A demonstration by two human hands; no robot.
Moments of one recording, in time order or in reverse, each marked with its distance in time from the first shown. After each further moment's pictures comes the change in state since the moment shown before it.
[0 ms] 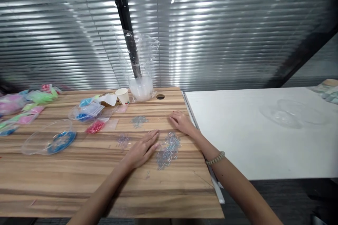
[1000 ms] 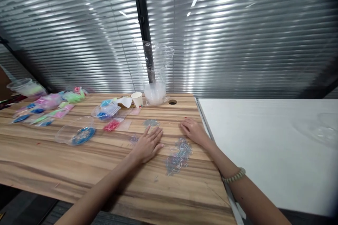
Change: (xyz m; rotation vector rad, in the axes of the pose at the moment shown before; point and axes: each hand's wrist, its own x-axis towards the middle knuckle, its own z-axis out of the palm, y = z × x) left_hand -0.001 -0.022 -0.002 0.388 0.059 -0.002; right_hand -0.008 -0.001 0.007 0.015 0.032 -0.056
